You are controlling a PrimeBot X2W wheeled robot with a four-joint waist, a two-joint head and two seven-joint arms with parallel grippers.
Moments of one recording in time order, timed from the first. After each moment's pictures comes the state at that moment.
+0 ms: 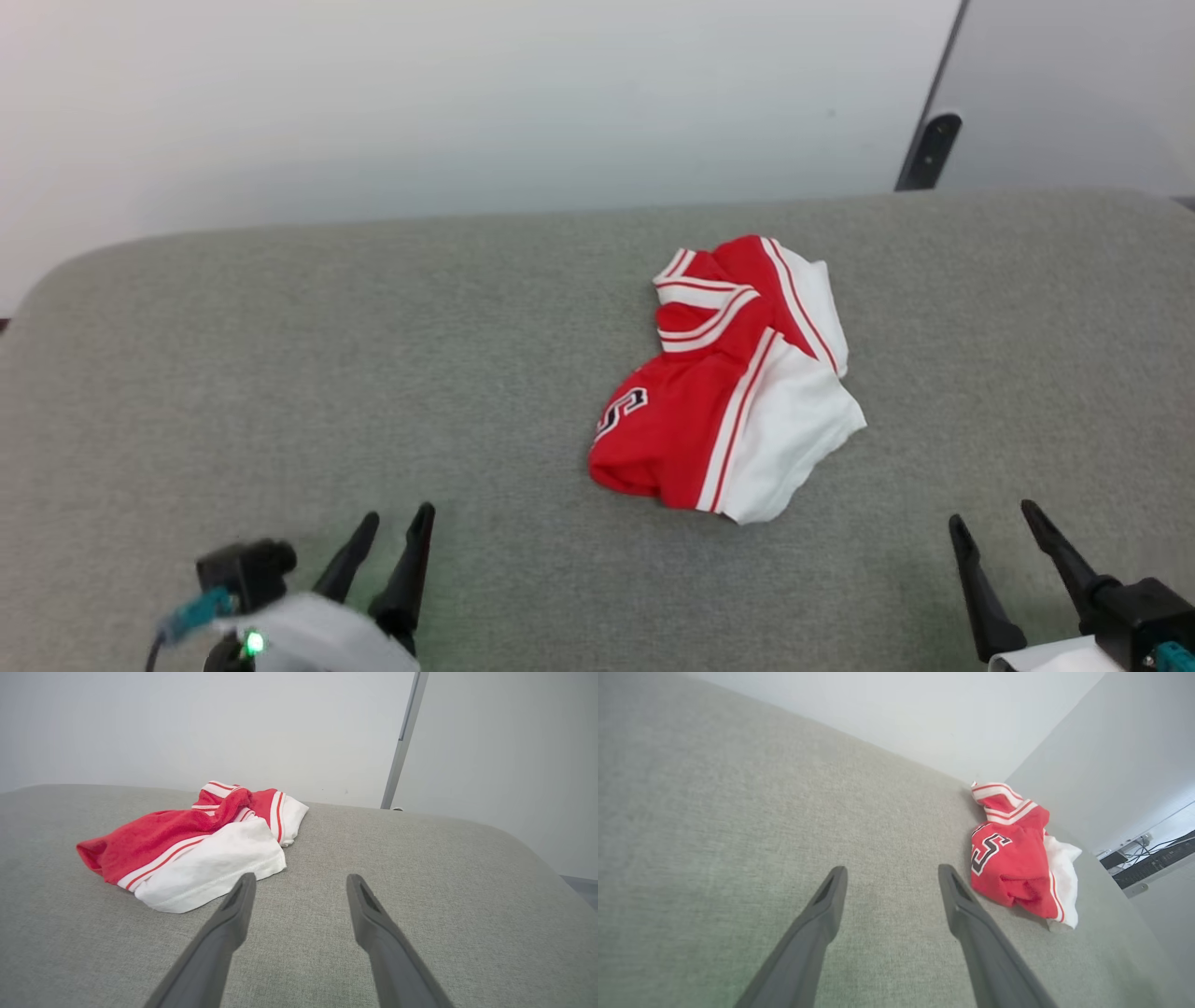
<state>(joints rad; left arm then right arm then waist) -0.20 0.47 -0.56 0.32 -1.05 0.02 -0.26 0.06 -0.21 0.07 0.10 0.17 0.13 -0.20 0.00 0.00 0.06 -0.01</state>
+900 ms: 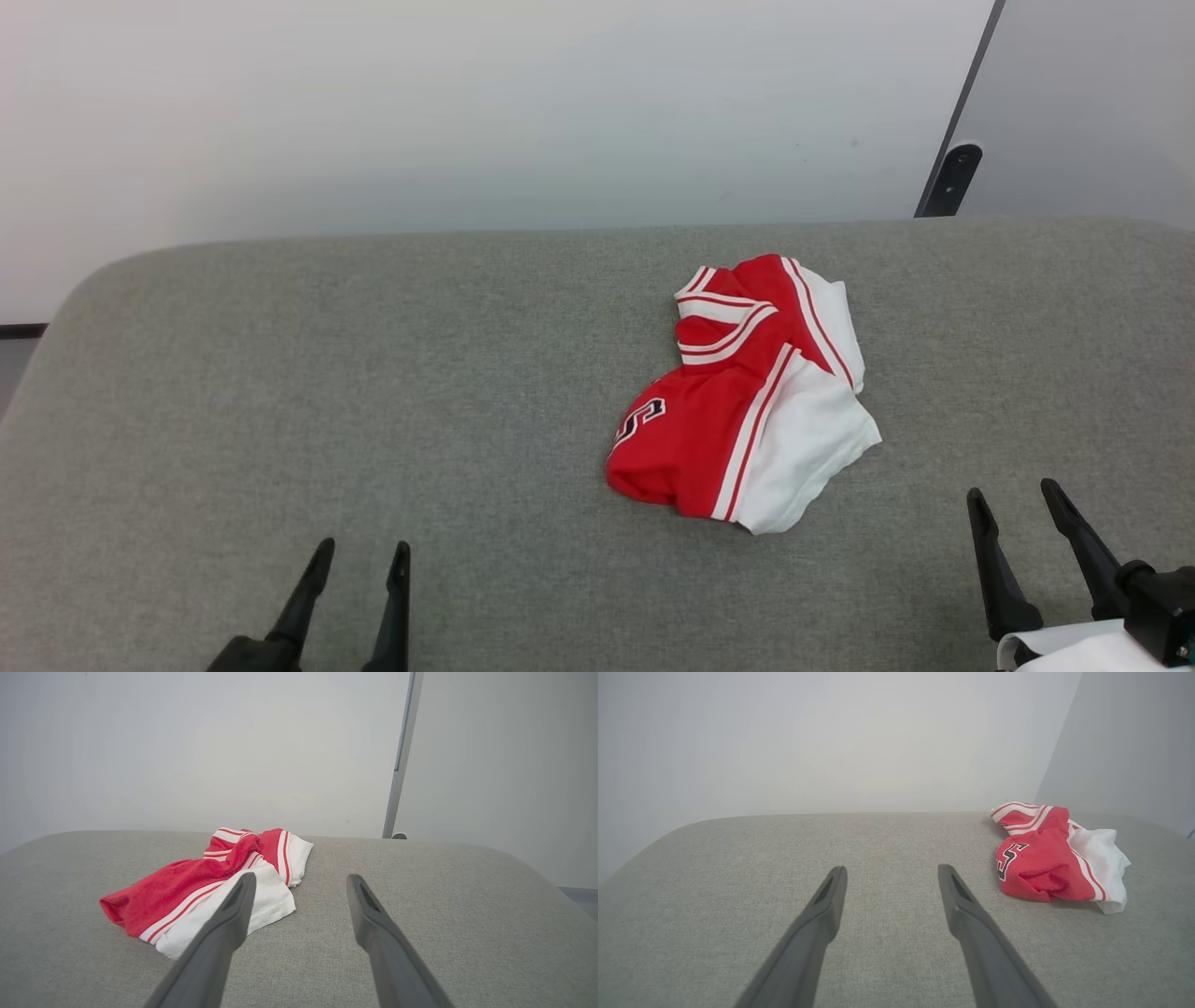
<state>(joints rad) 0.13 0.21 -0.13 0.04 -0.25 -0.01 -0.26 0.06 -0.18 0.02 0.03 0.22 0.13 -0.18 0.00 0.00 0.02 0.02</state>
